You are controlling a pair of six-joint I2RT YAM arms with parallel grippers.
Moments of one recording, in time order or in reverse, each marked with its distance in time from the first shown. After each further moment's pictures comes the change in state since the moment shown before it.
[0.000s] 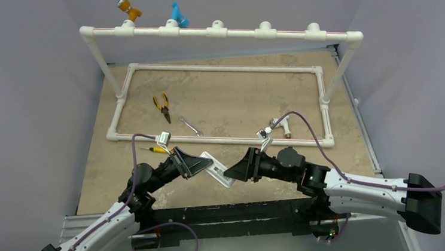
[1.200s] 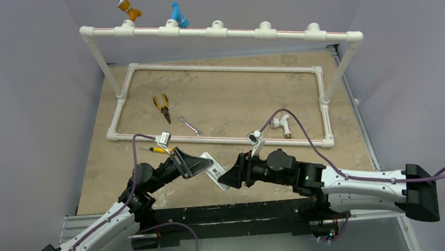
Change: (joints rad) left arm 0.001 -0.005 0.000 -0.027 -0.008 0.016; right arm 0.133 0.080 0.142 -0.154 0.117 -0.139
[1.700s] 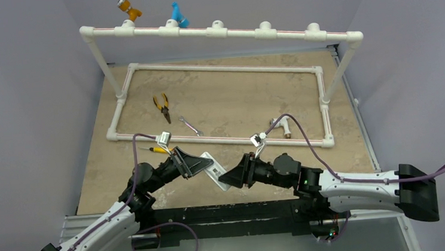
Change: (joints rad) left arm 0.000 0.014 0.000 0.019 0.009 -0.001; right arm 0.001 0.001 -0.143 0.294 -0.010 0.072
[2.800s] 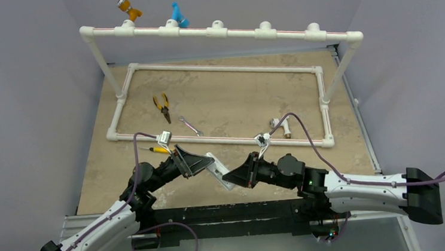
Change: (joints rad) left arm 0.000 0.029 0.001 0.044 0.007 0.000; right arm 0.001 -0.056 -0.006 -0.031 0.016 -0.052
